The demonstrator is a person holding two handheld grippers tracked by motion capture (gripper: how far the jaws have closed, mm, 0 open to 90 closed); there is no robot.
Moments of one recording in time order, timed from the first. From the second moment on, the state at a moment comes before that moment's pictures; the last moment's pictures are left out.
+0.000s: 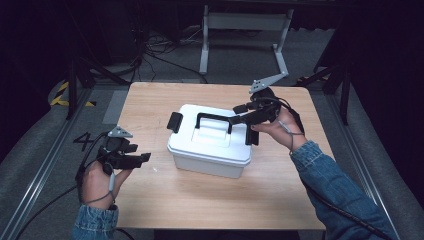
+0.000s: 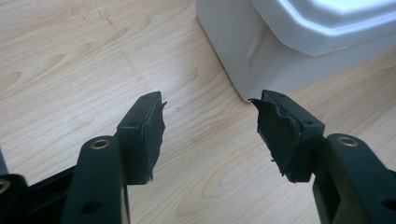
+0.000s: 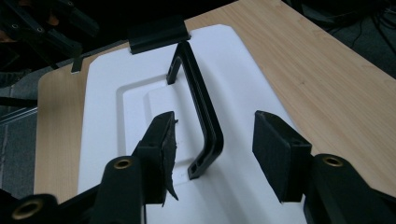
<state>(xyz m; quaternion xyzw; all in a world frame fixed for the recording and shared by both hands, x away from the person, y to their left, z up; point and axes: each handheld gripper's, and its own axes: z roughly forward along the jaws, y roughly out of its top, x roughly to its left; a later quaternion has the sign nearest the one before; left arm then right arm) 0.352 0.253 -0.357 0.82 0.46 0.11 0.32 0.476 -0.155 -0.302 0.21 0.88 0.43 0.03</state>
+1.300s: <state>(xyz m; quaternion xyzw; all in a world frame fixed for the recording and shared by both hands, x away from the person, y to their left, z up) 0.368 0.245 -0.363 0.83 0.45 0.10 0.31 0.484 -0.091 -0.303 0.14 0.93 0.35 0.00</state>
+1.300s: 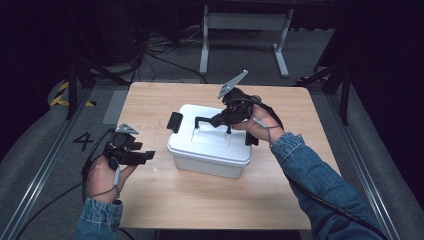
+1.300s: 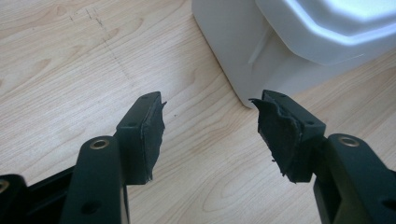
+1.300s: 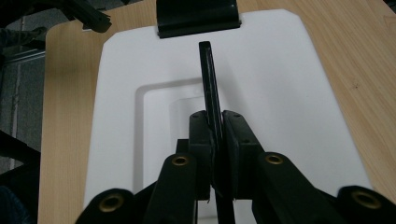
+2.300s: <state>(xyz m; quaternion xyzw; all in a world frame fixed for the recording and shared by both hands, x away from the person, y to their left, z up) 0.368 0.247 -0.367 0.83 0.46 0.10 0.30 0.490 -0.097 -0.284 0.14 0.92 0.37 -0.01</state>
